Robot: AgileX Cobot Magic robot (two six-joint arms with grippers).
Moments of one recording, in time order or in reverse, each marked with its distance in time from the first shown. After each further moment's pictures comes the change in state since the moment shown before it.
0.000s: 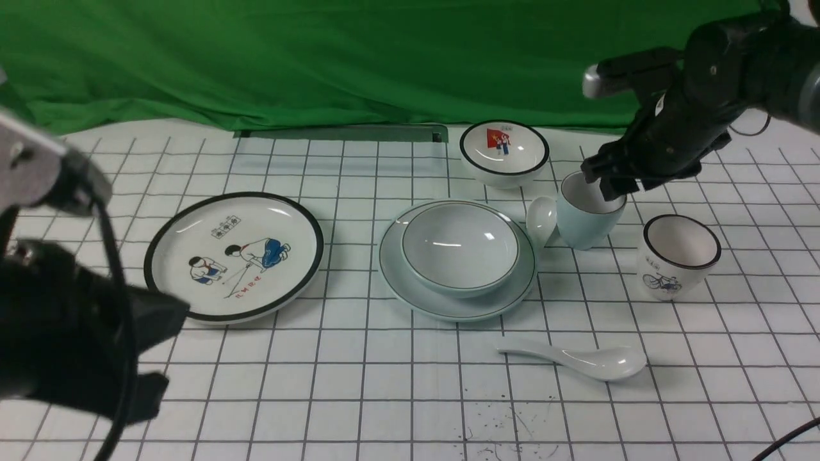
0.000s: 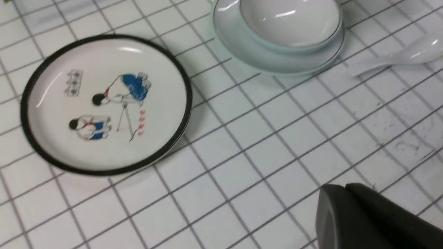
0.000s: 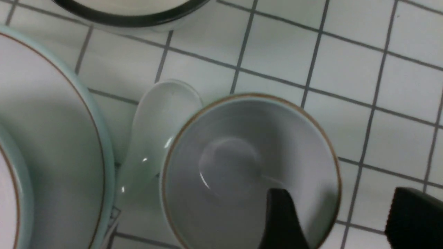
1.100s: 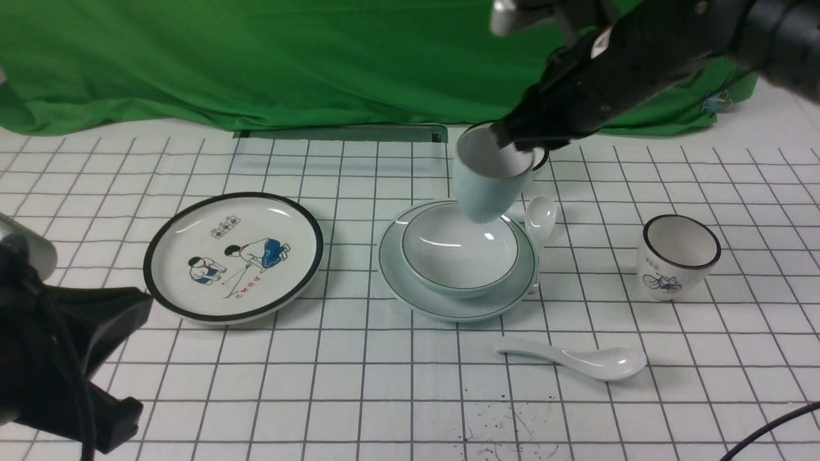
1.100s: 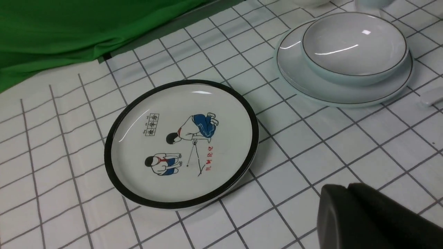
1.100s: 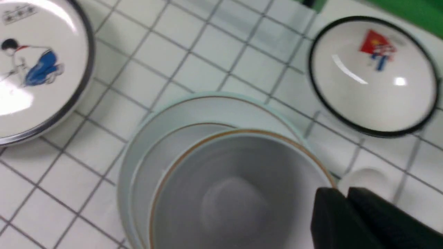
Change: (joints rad) right arm 0.232 -0.149 -0.007 0.209 -0.042 -0.187; left arm 0.000 -0.122 0.200 0.137 -0.303 -0.051
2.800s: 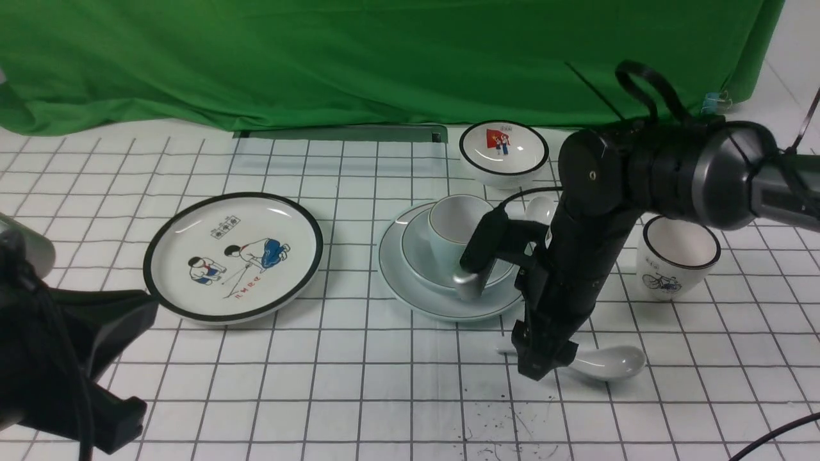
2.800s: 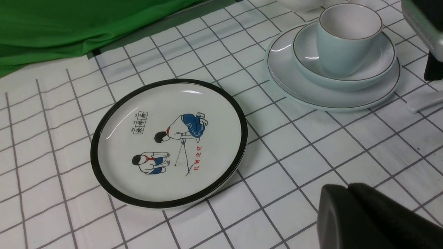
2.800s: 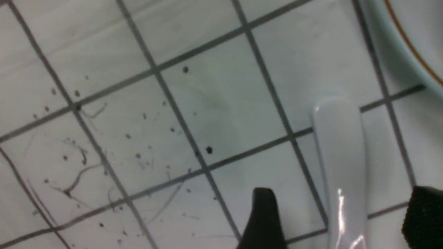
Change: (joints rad) right arm 0.054 0.089 0.285 -0.012 0.218 -0.527; left arm 0.000 0.000 0.000 -0.037 0.000 0.000
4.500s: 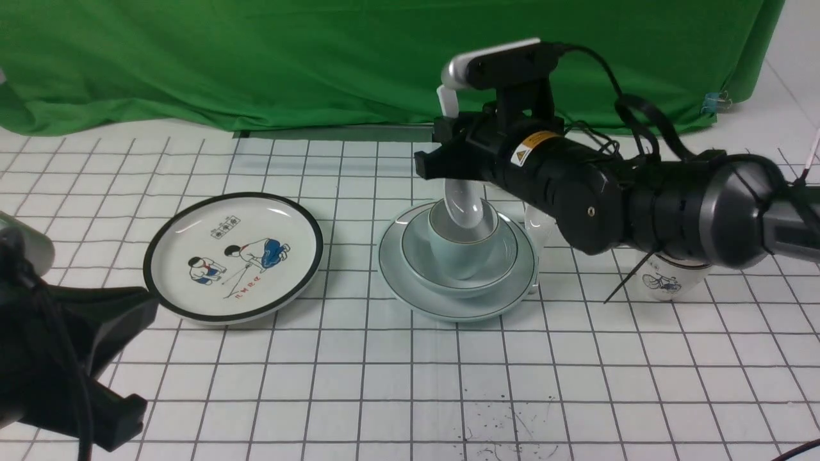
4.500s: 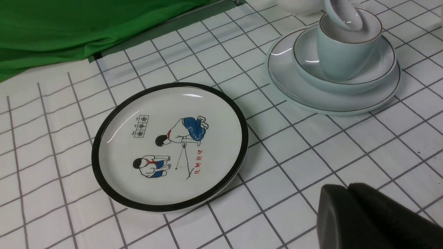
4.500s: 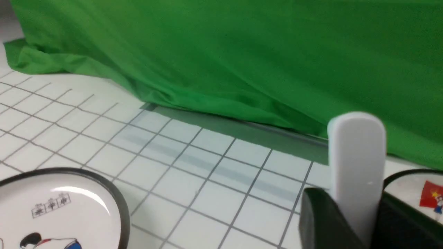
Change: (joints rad) right arm 0.060 -0.050 0.125 0.141 -1.289 0.561; left arm 0.000 0.000 0.000 0.000 -0.008 0.000
